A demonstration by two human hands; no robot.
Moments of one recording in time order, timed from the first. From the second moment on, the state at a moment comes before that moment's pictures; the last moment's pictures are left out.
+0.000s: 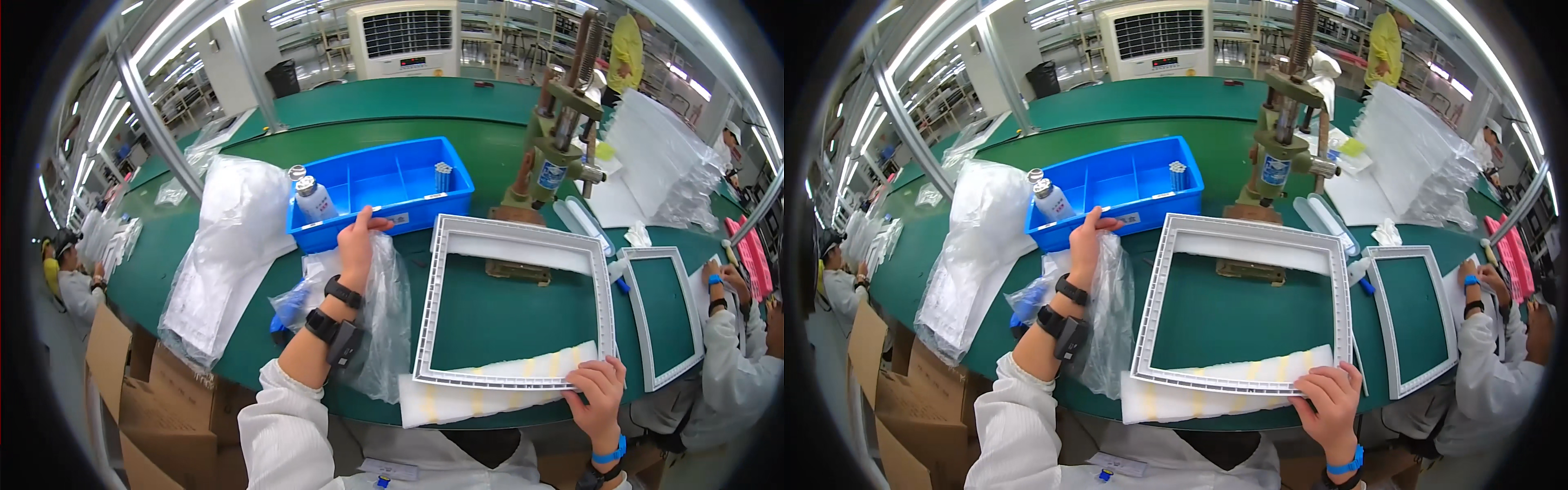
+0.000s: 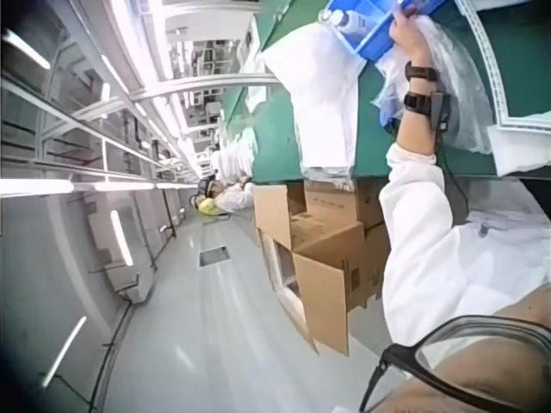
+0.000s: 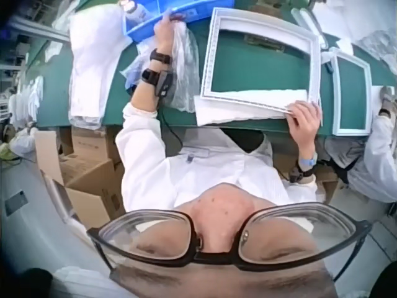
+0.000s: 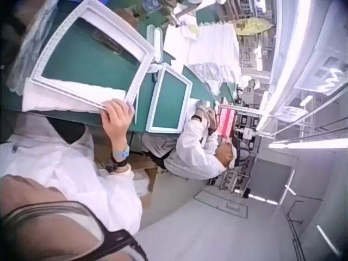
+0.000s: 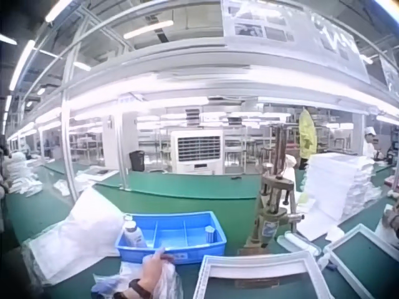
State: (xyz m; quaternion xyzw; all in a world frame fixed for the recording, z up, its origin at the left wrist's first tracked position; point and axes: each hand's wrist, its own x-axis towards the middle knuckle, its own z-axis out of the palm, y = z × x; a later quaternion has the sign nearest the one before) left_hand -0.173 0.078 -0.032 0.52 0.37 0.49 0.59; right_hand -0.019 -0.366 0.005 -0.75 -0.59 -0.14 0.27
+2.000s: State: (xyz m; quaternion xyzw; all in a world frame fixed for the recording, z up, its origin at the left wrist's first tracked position) left_hand -0.292 -0.116 -0.005 0.89 0.19 0.18 0.39; right_hand -0.022 -0.382 0.009 -0.76 -0.60 -0.11 0.24
